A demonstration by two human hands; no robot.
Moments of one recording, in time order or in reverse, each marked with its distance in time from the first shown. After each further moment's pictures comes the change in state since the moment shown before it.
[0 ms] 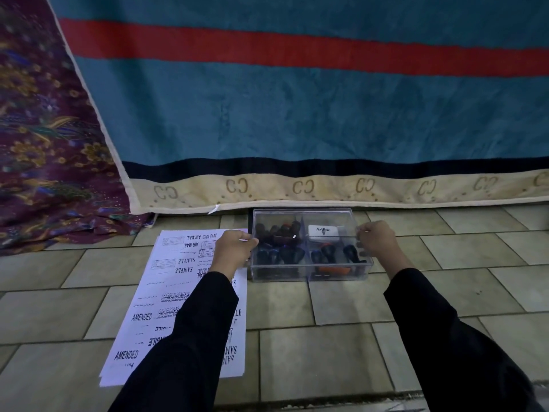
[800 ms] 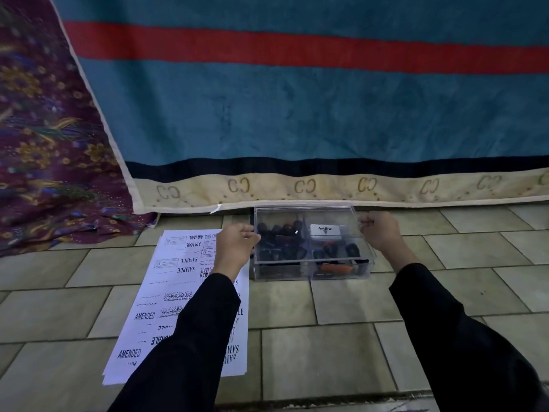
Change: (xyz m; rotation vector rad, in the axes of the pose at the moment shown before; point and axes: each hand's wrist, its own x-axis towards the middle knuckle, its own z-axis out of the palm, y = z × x) left_hand 0.001 0.003 0.002 0.085 0.091 0.212; right_hand -0.004 -0.012 -0.011 -0.160 0.077 -0.228
